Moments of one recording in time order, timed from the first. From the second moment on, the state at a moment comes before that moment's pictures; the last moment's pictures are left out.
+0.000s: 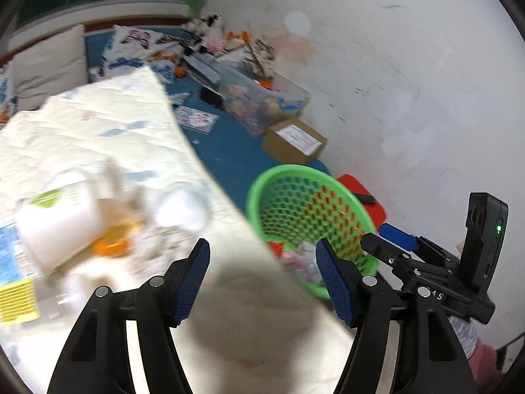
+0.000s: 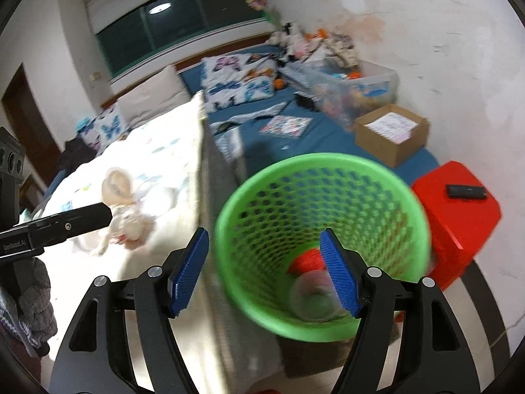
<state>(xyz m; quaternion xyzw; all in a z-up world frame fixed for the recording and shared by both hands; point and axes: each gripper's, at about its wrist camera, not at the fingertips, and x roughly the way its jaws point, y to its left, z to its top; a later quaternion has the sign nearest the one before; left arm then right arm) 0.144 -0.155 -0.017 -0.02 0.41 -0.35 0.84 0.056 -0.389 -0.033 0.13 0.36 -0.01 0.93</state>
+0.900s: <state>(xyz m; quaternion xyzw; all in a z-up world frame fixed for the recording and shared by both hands) 0.133 0.023 -0.017 0.09 0.40 -0.24 0.88 0.150 -0.235 -0.065 0.08 0.42 0.14 0.89</state>
